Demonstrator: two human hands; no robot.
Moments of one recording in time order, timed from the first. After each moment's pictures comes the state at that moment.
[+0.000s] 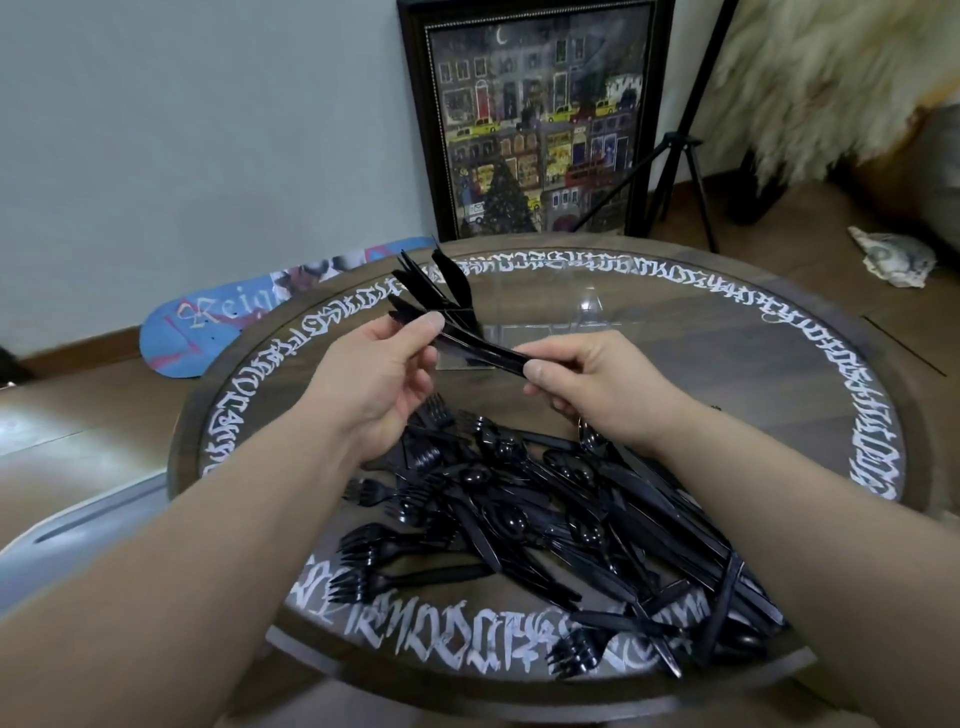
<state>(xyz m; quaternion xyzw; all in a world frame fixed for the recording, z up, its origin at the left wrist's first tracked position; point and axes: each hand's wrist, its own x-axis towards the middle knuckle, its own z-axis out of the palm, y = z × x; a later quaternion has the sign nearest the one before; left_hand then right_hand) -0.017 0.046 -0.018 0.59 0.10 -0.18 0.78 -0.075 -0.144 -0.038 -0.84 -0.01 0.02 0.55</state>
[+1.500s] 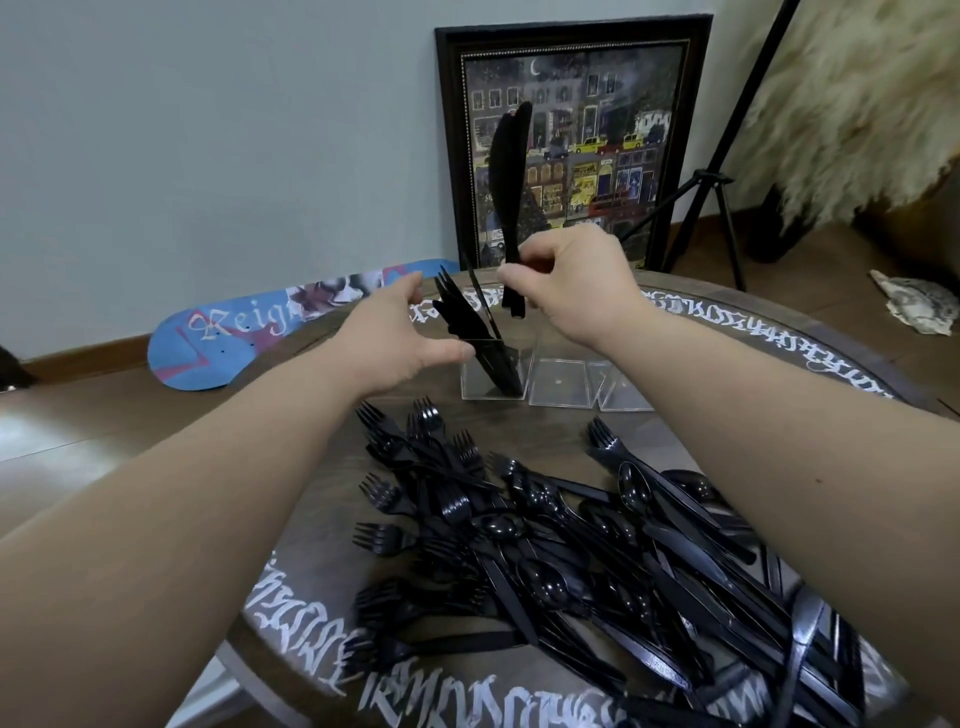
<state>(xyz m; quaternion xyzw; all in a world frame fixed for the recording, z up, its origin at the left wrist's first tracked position) 0.066 0.069 -0.021 0.91 -0.14 -0.08 0.37 0.039 -0.117 0.005 -0.94 -0.02 -0.17 0.30</state>
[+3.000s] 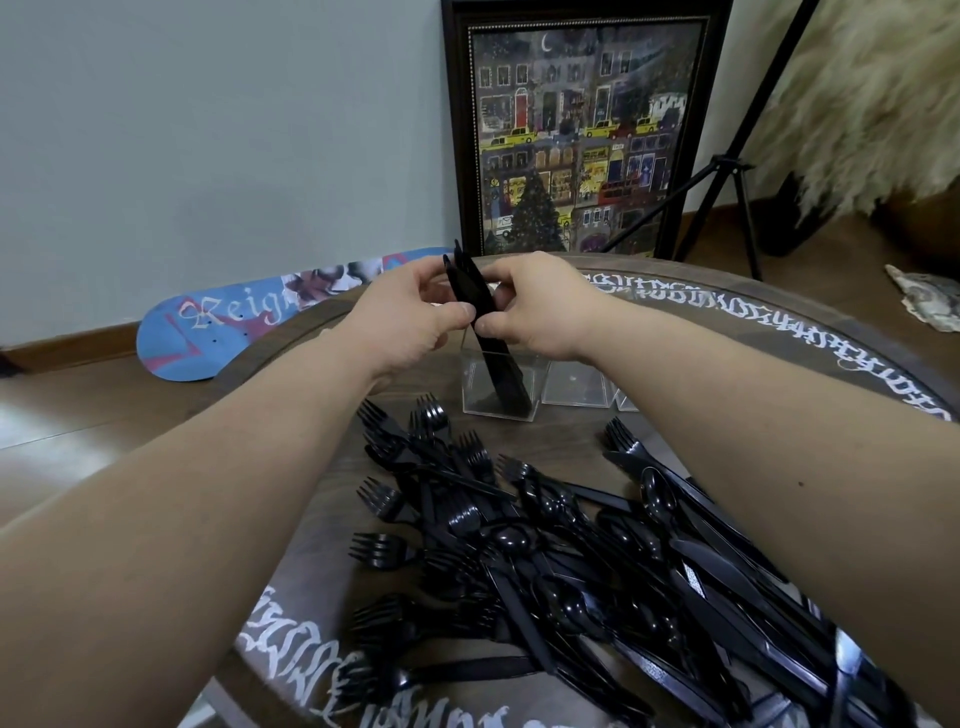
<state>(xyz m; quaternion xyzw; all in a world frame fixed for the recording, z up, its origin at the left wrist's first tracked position) 0.091 0.057 -0.044 0.75 -0.13 -0.14 0.63 0.065 -0.095 -0.022 -0.96 -0.07 0.01 0.27</state>
